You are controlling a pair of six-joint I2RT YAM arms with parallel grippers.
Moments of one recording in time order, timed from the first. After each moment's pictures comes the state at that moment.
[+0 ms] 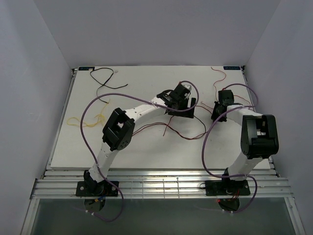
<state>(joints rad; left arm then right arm) -0.84 2.22 1.89 -0.52 0.01 -0.52 0.06 1.71 0.96 -0.28 0.08 0.31</state>
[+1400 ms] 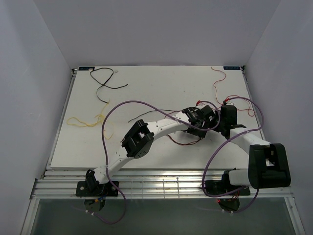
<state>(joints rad) -1.08 2.50 2.24 -0.88 -0.26 -0.62 0.11 1.33 0.56 0.00 -0.05 0.46</state>
